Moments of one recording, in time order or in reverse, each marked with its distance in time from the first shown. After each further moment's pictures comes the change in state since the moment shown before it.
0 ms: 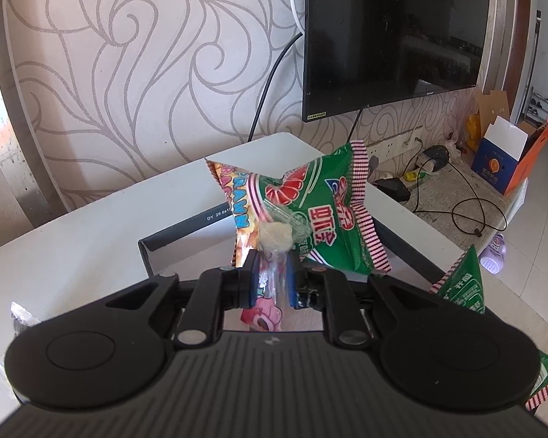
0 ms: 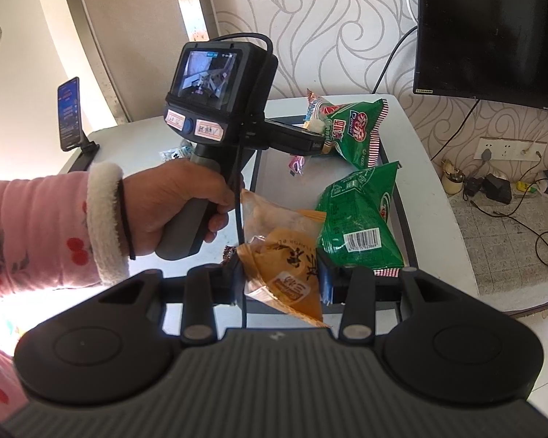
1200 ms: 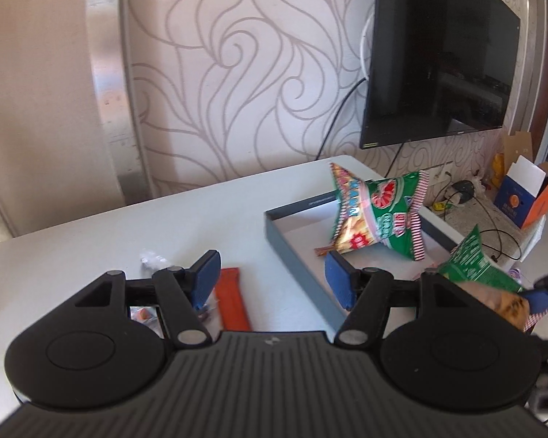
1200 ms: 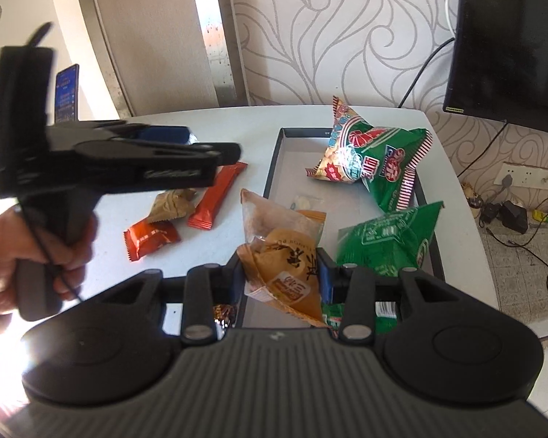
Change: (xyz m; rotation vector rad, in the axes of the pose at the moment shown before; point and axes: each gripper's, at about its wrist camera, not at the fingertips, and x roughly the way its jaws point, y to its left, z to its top) left arm -0.125 0.074 -0.051 -0.106 -0.098 0.108; right arm 0.060 0.006 0.029 -0.094 -0.003 0.019
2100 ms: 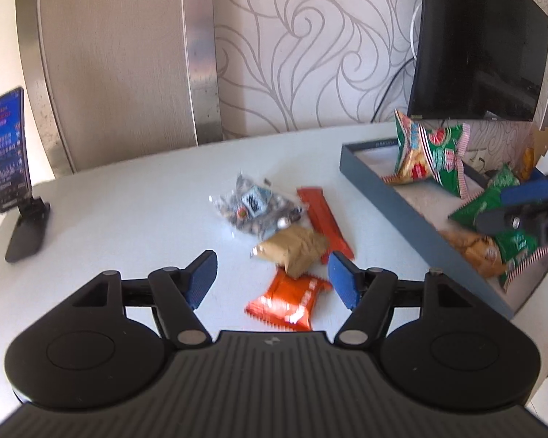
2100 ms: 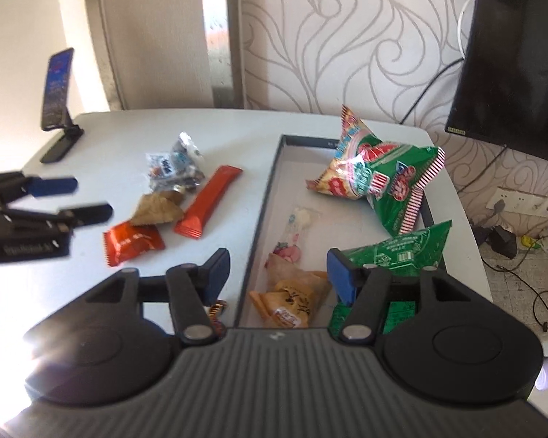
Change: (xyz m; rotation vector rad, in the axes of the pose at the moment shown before) left arm -0.062 0.058 -0.081 -0.063 0.056 0.094; right arm 0.016 0.017 -0.001 -0.074 -0.043 -0.047
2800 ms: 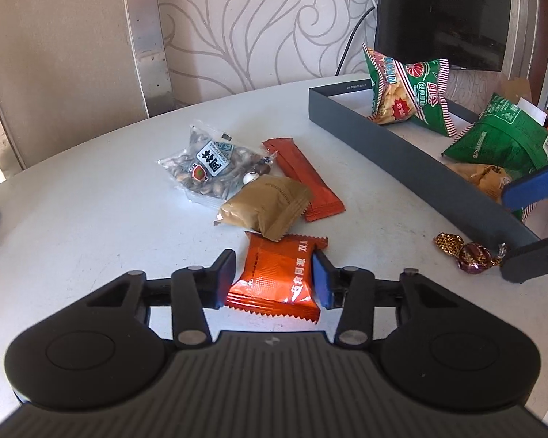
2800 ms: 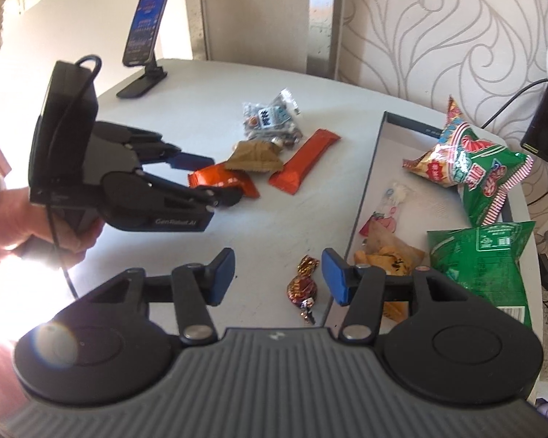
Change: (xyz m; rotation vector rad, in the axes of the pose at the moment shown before) left arm 0.056 -0.006 -0.024 0.127 0.054 -0.103; right arm 0.006 0.051 -0.023 -0.196 0.101 0.171
